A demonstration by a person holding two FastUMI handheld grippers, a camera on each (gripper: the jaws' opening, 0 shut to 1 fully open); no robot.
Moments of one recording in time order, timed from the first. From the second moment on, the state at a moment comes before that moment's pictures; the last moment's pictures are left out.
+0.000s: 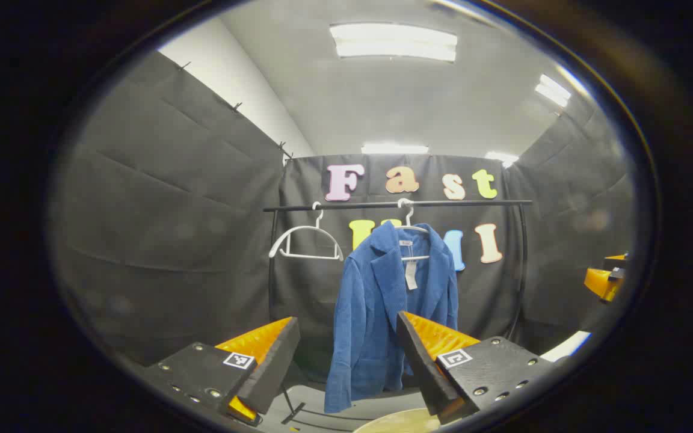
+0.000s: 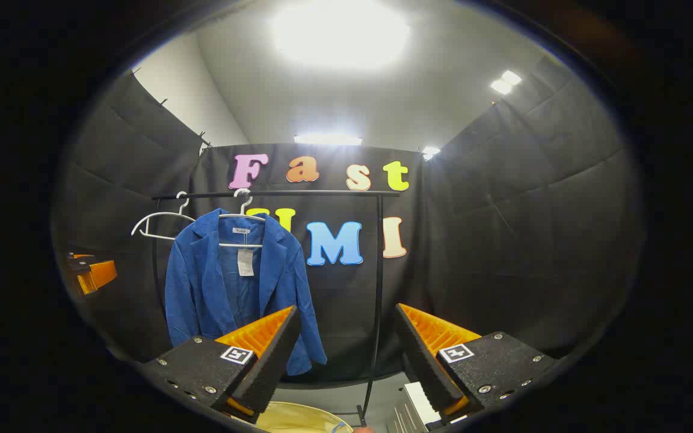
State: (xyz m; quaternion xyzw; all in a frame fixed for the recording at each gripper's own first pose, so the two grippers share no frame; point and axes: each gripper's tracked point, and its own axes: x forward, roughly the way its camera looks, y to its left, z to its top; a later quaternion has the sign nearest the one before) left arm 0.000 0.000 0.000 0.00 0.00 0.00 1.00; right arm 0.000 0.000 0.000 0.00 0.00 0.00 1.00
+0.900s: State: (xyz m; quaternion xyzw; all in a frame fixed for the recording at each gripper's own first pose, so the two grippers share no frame) left arm 0.043 -0.008 -0.003 0.01 0.00 -0.02 1.00; right arm 0.027 0.010 -0.010 -0.01 0.02 -0.02 1.00
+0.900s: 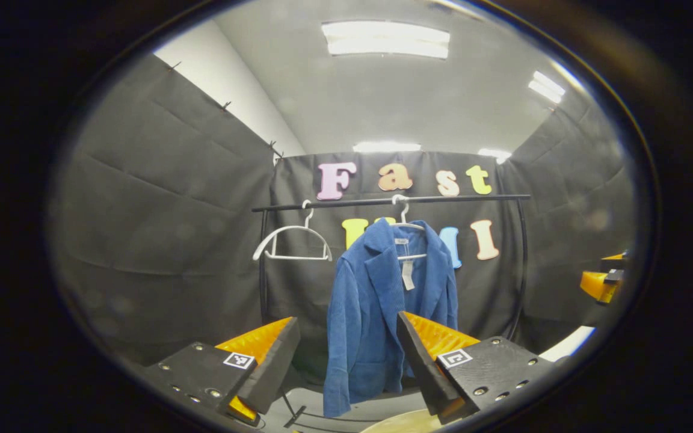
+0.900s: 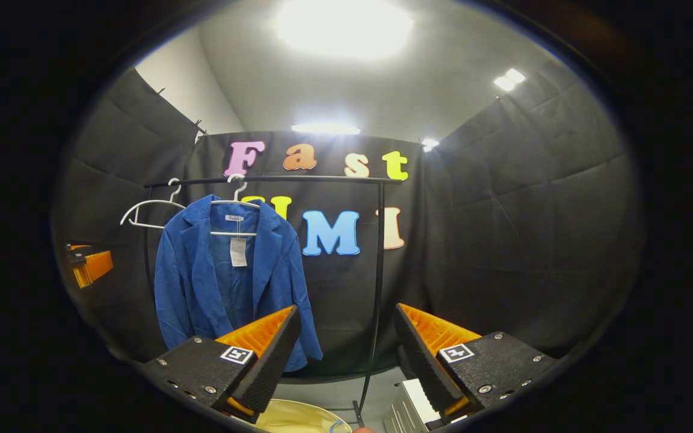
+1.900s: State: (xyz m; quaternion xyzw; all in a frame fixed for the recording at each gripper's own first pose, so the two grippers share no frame) left arm 0.235 -0.114 0.011 0.02 -0.01 -0.01 1.00; right arm 0.249 0.130 0.037 0.04 -0.01 0.17 0.98
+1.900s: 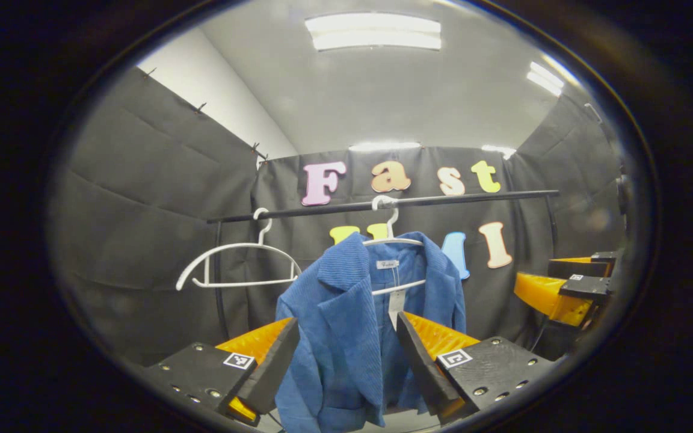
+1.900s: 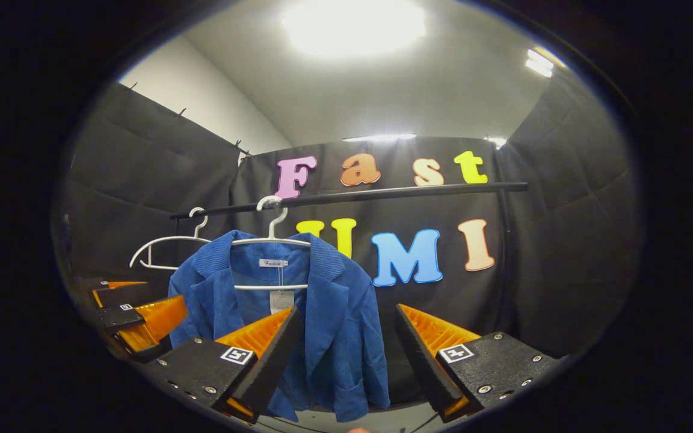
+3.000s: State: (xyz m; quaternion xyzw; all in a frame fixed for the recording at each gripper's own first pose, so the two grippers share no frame) left arm 0.366 -0.114 -0.071 0.04 0.06 0.11 0.99; right arm 0.405 0.213 -0.039 0.03 0.06 0.20 0.98
